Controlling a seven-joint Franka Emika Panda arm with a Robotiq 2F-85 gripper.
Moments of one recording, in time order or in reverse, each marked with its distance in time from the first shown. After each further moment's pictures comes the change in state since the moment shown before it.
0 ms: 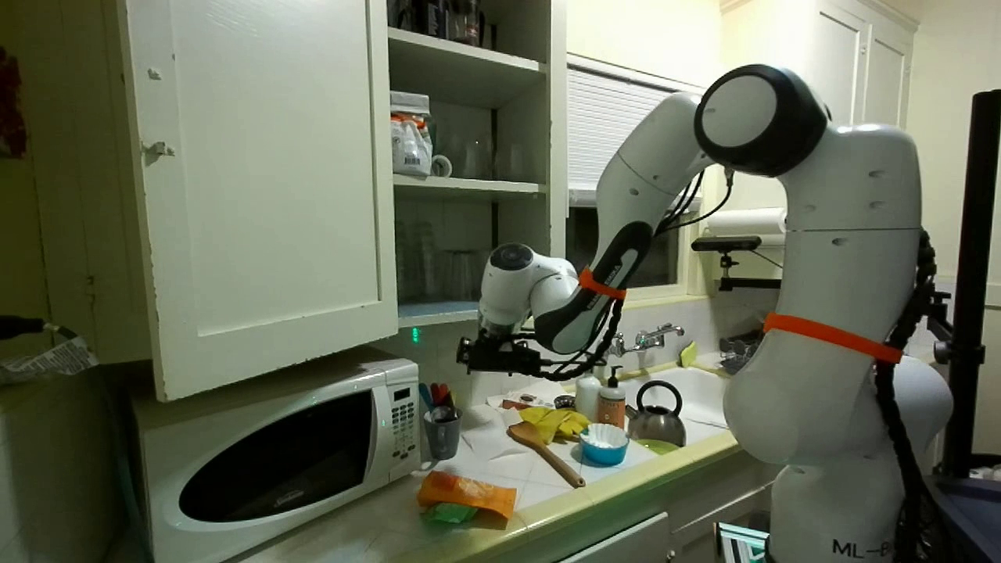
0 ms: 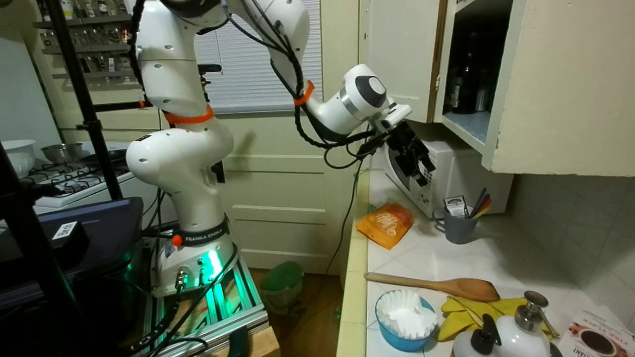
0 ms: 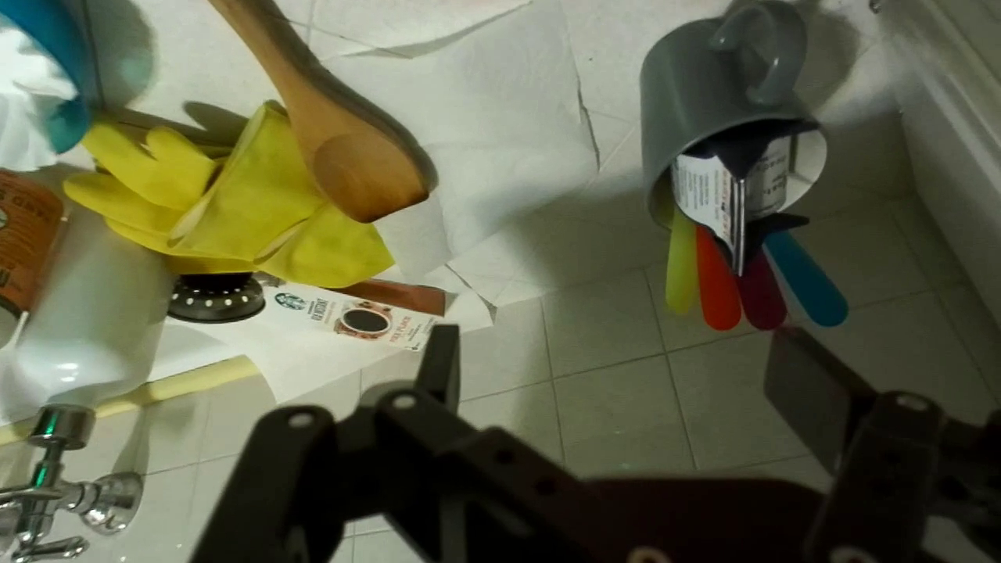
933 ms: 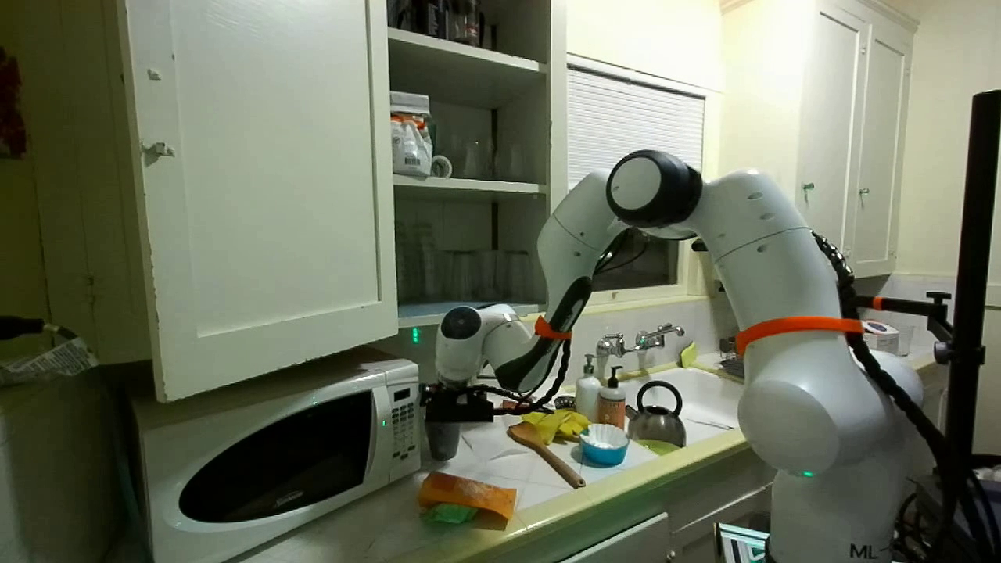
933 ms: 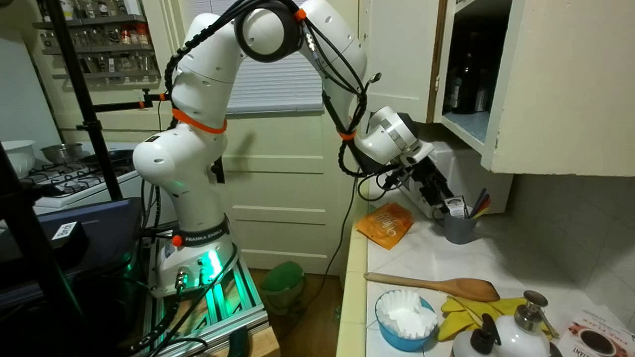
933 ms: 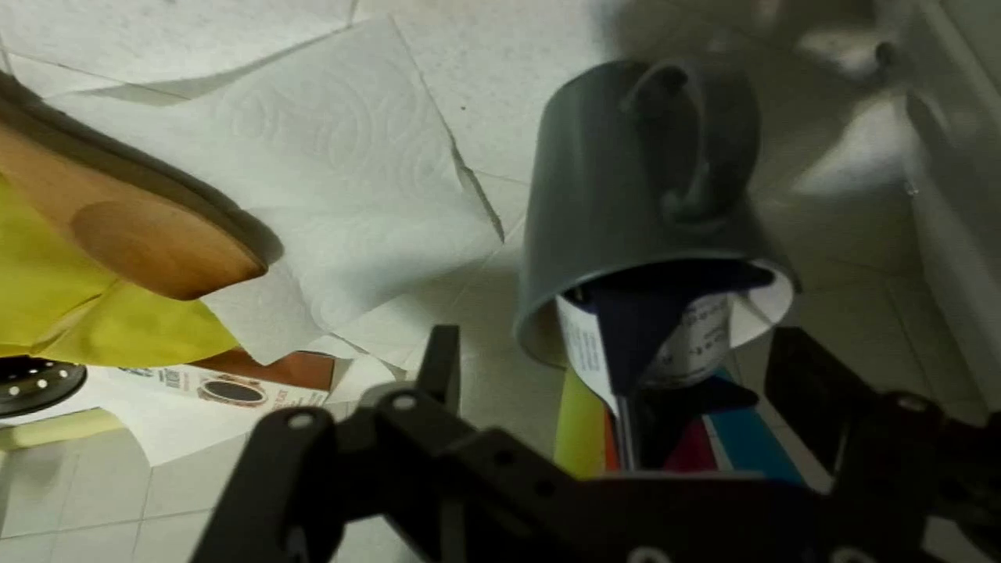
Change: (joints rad) arm 0.259 0.469 -0.160 0.371 -0.407 -0.148 0.330
